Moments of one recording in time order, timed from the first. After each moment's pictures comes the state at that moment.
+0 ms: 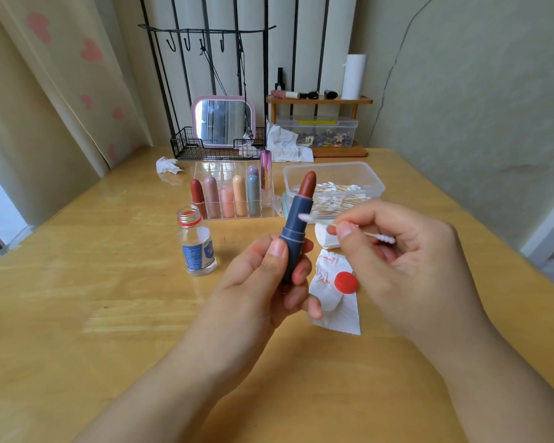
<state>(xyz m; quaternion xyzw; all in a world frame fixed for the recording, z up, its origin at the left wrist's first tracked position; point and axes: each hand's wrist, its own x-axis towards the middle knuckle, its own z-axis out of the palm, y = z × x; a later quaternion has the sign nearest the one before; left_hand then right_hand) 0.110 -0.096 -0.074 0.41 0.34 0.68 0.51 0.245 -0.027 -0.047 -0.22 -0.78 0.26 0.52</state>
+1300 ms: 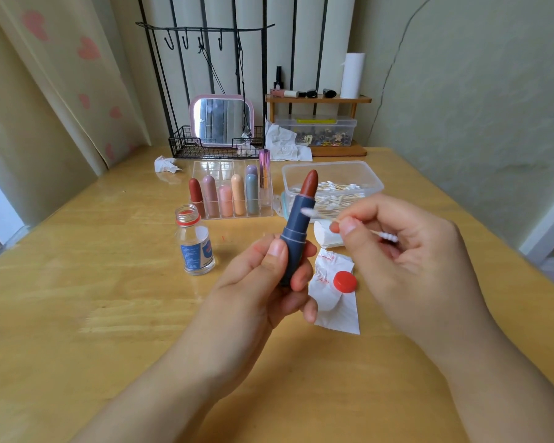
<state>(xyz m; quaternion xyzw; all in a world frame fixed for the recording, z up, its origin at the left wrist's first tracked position) 0.110 -0.100 -0.072 0.42 0.33 0.66 0.52 0.245 -0.028 -0.044 -0.22 -0.78 0.27 0.52</state>
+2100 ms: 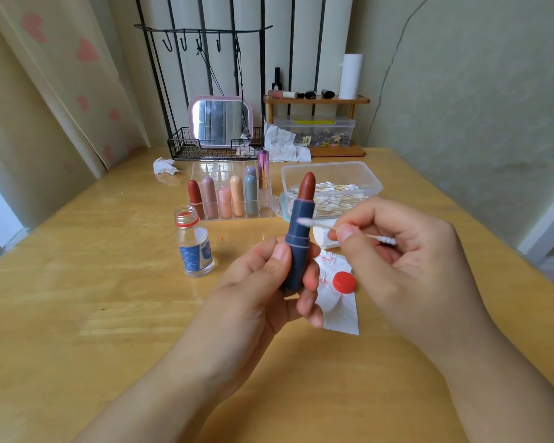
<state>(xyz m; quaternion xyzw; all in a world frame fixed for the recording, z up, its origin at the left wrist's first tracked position) 0.111 -0.098 -0.072 0.42 0.30 0.66 0.54 0.246 -0.030 -0.043 -0.22 -0.78 0.29 0.51</state>
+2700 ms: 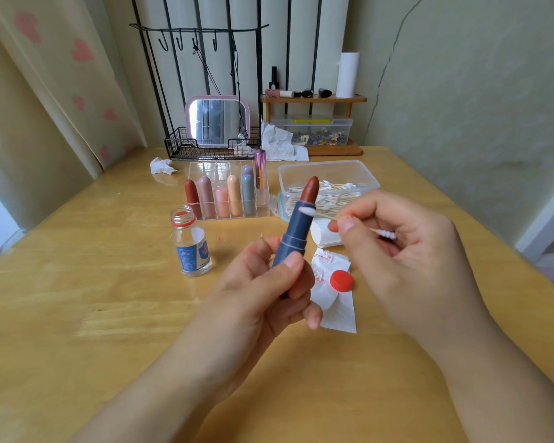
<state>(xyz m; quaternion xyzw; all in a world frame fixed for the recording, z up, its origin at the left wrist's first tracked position) 0.109 -0.098 -0.074 0.42 0.28 0.66 0.56 0.249 -0.028 -0.041 -0.23 -0.78 0.28 0.51</state>
